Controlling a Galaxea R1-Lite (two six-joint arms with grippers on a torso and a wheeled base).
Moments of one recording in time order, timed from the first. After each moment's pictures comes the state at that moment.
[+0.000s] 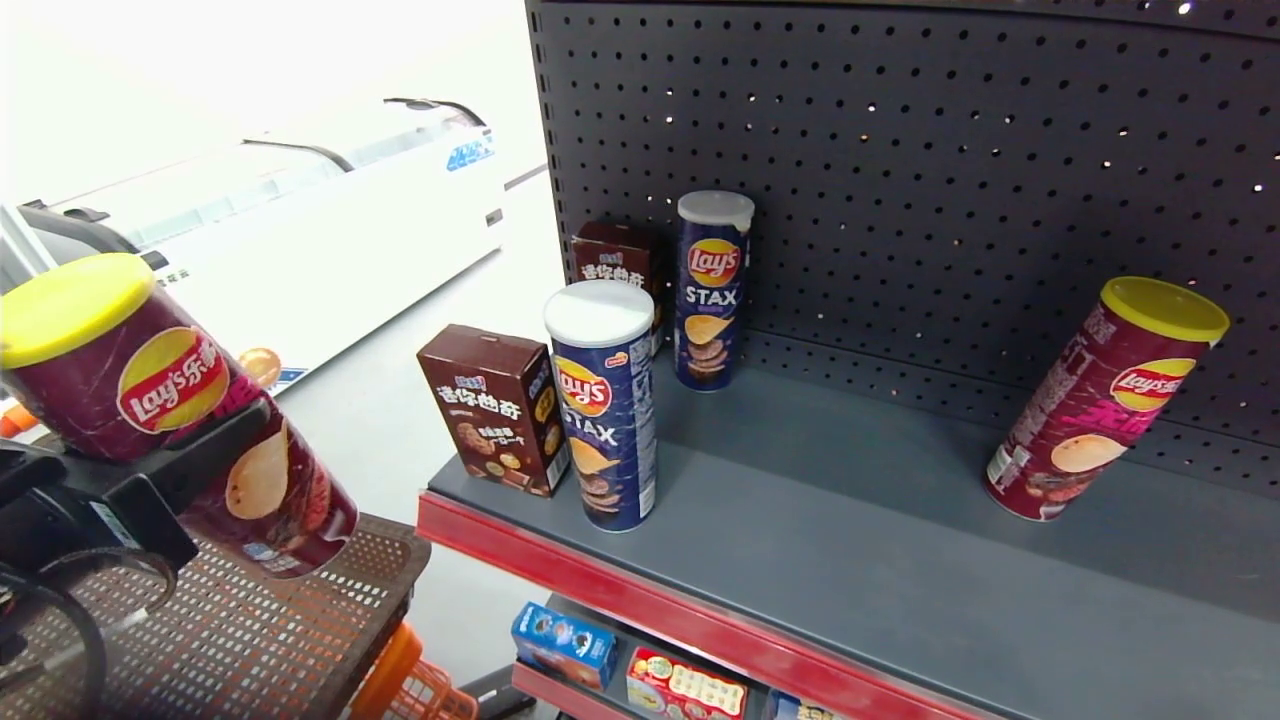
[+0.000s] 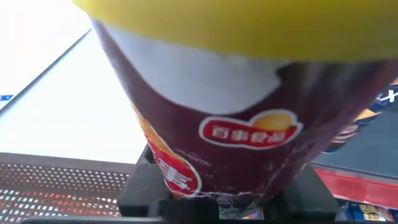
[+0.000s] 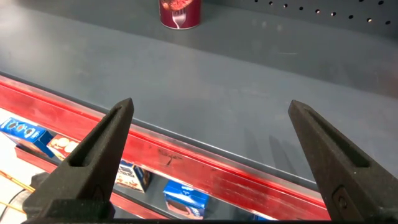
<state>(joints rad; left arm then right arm) -0.14 1.07 -0.38 -0.73 -0.06 -0.02 0.00 0.00 0.00 0.00 -0.02 -0.01</state>
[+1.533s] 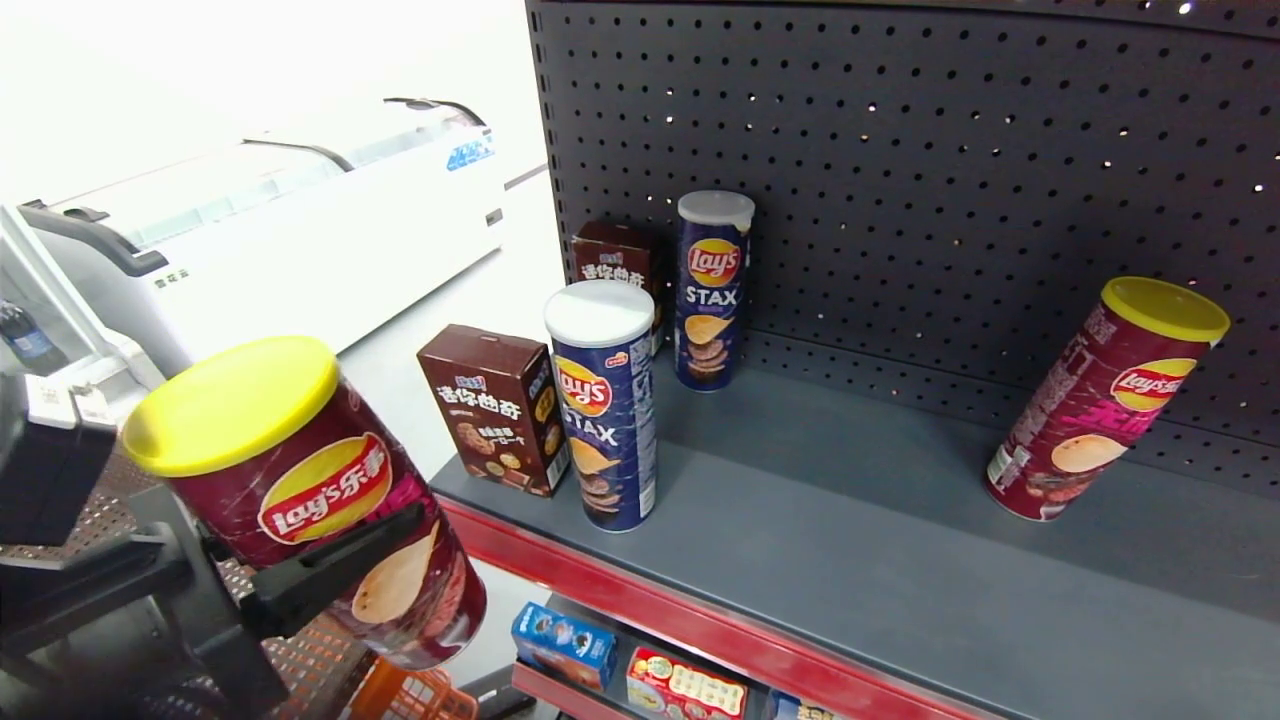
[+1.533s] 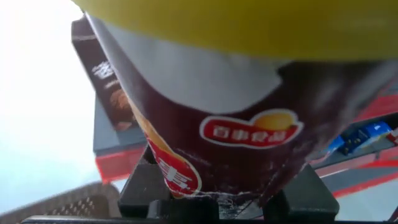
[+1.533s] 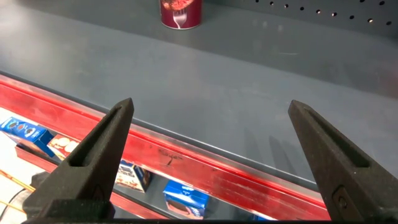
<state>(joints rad) -0.42 1.12 -0.34 -0.73 -0.25 0.03 0.00 0.00 0.00 0.00 -0.01 -0.01</state>
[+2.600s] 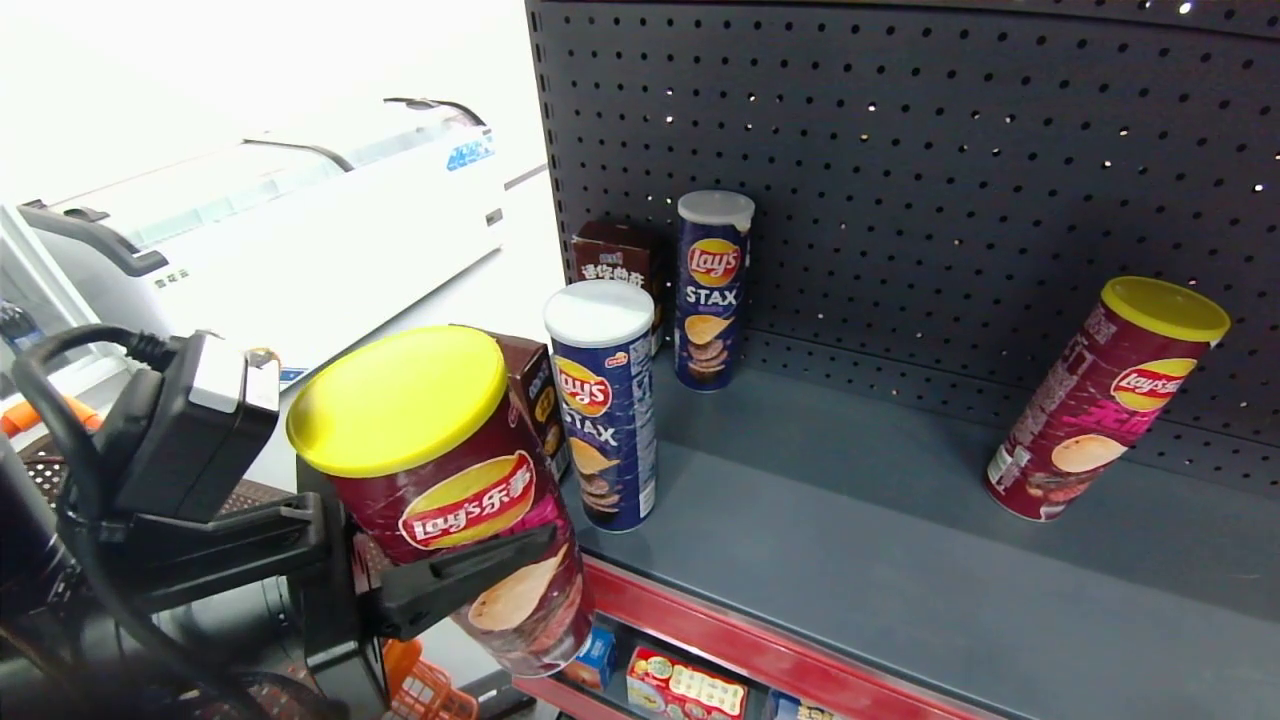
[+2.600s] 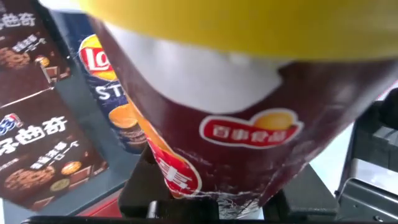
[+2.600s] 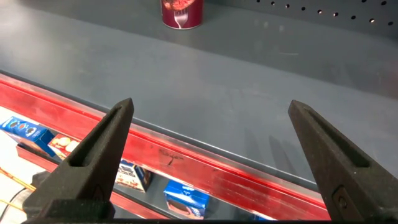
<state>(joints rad) -0.55 1.27 -0.46 -0.74 -0.46 0.10 0.00 0.00 0.00 0.00 -0.01 -0.01</state>
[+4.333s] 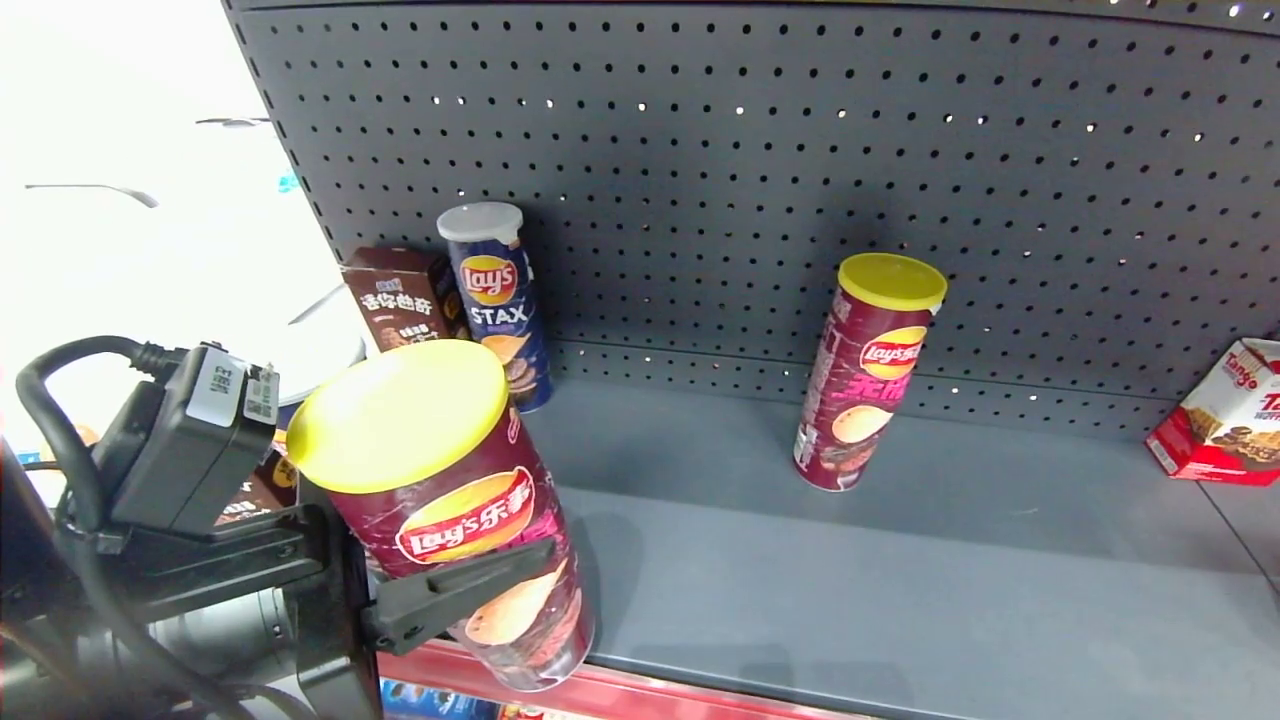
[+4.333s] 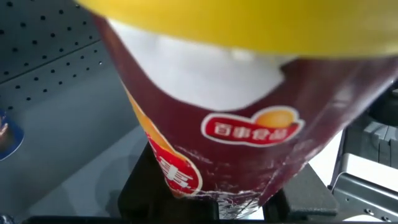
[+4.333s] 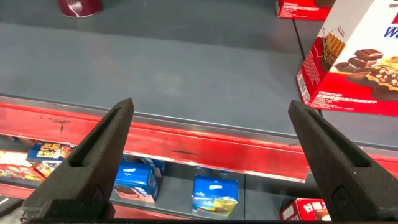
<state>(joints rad) -0.54 1.27 -0.45 -0.74 -0.49 0.10 0.00 0.00 0.00 0.00 -0.01 -0.01</state>
